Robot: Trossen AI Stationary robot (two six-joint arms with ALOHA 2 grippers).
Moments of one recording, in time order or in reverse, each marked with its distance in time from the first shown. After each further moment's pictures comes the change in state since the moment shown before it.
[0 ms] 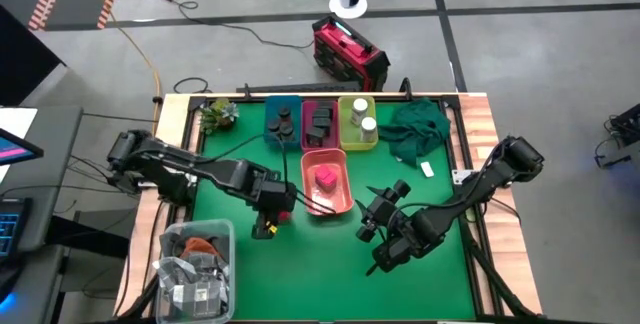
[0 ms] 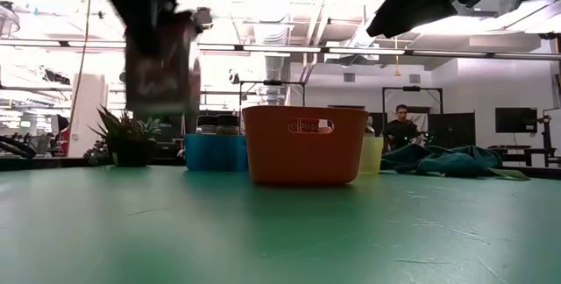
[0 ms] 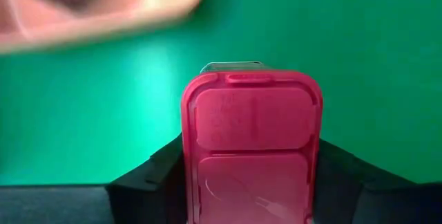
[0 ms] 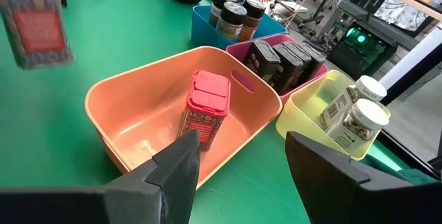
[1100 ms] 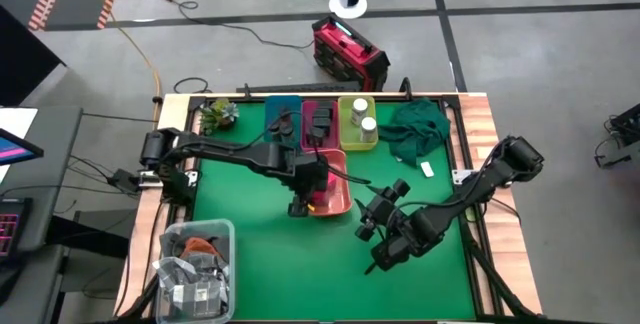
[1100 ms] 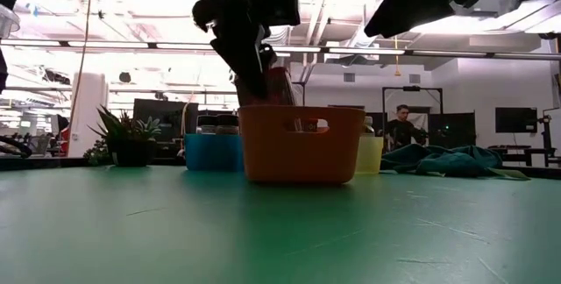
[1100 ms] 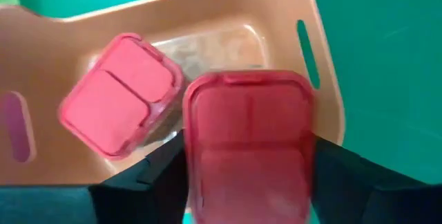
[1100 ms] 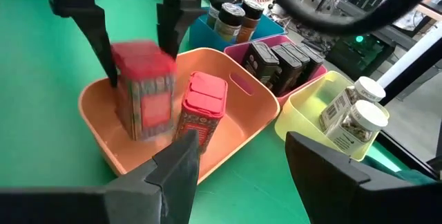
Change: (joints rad) left arm 0.218 0.229 0.114 0.269 0.033 0.297; right arm -0.009 0.000 0.000 0.011 0.002 -0.010
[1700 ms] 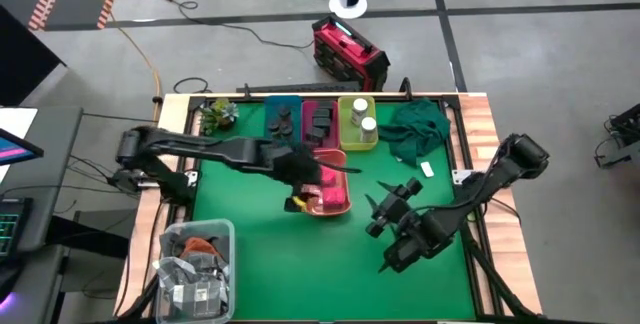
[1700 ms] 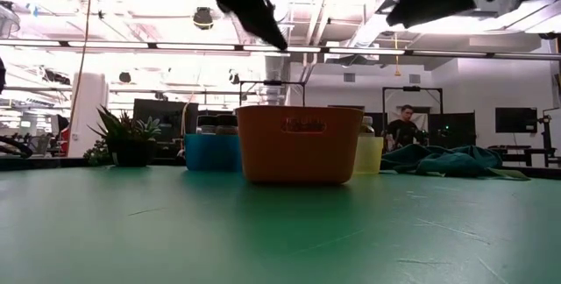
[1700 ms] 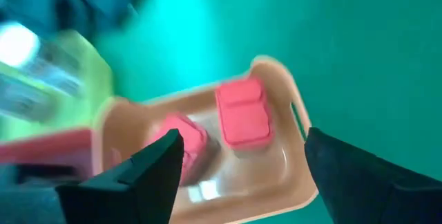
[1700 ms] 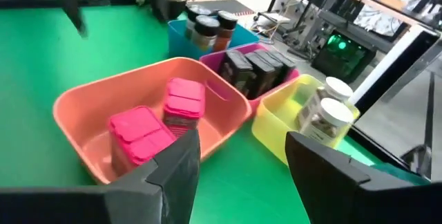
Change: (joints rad) left arm -0.028 -0.190 -0.056 0.148 -0.061 0.050; right arm 0.043 -0.046 -0.024 -0.186 0.081 0.196
